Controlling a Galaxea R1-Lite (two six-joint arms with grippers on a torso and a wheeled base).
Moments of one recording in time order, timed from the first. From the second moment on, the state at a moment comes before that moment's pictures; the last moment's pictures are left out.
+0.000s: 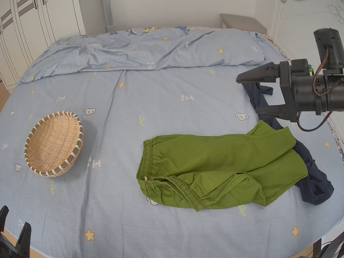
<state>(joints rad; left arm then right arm) -0.01 0.05 -0.18 0.06 -0.07 -0.07 0.47 1.54 -1.37 0.26 0.34 0.72</state>
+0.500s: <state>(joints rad) -0.21 0.64 -0.48 0.07 -0.40 -0.42 0.41 1.36 -0.98 -0.03 0.31 0.59</state>
